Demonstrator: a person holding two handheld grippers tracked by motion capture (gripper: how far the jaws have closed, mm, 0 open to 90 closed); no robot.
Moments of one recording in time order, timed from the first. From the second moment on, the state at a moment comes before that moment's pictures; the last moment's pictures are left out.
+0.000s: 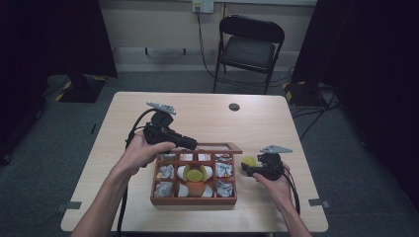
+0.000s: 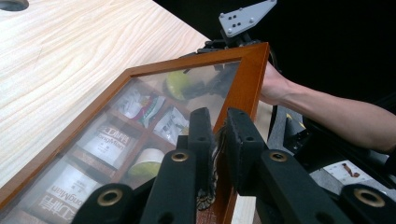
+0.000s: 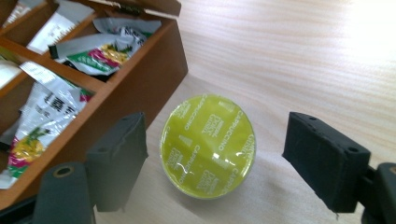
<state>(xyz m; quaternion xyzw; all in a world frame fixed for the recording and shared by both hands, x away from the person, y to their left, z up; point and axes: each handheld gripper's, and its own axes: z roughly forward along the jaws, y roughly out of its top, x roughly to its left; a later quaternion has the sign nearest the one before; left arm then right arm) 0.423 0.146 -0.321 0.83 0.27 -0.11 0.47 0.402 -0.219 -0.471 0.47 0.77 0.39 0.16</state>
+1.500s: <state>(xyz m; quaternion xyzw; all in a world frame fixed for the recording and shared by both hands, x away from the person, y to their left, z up) 0.414 0.142 -0.323 0.85 0.24 -0.09 0.46 0.368 -0.279 -0.493 0.51 0.78 0.30 0.20</state>
